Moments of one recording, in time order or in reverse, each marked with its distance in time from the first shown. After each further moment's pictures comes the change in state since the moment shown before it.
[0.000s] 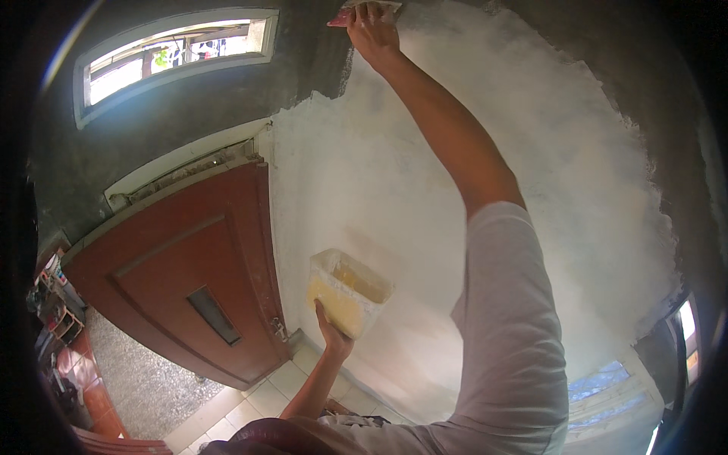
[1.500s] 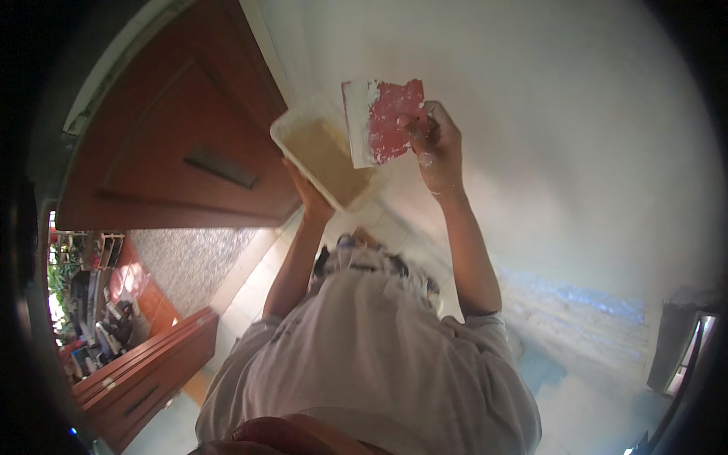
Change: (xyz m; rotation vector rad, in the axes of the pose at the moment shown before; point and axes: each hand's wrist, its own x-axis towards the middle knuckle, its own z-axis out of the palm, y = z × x) left_hand -0.039 0.043 -0.065 0.297 0.007 0.148; right_hand -0.409 -0.146 -0.312 2.021 -0.643 1.597
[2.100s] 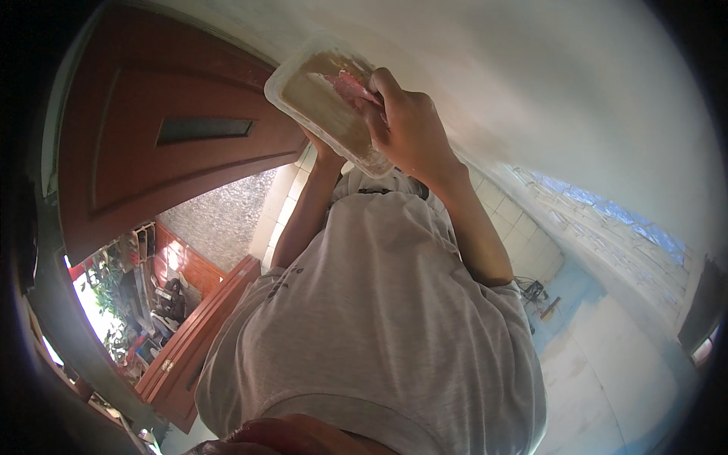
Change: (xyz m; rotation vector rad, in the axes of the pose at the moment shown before) left_hand -0.042 -0.094 0.004 -0.145 -0.230 -0.280; right_hand -0.087 0.026 -0.040 -0.647 -0.035 -0.150
